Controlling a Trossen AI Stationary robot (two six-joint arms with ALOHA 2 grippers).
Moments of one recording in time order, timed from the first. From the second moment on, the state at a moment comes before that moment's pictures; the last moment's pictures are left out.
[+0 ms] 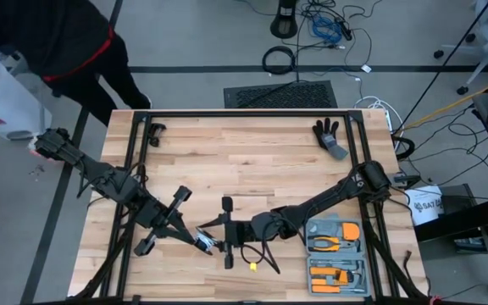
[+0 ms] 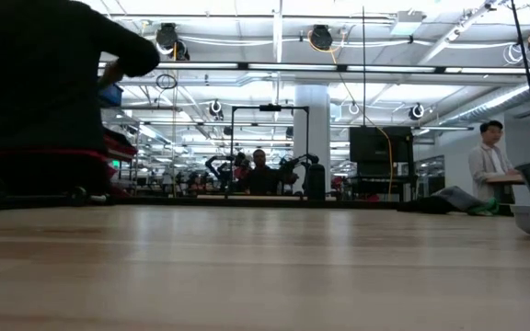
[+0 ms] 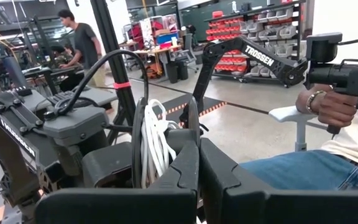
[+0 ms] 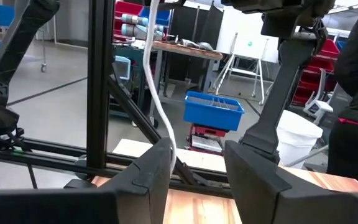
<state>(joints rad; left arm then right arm) -0.53 1.05 0.99 0.07 0.10 0.20 0.39 2.03 1.47 0.62 0.34 -0.15</state>
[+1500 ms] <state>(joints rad) -0.53 1.05 0.99 0.08 0.10 0.20 0.37 2.03 1.48 0.49 0.26 -0.09</state>
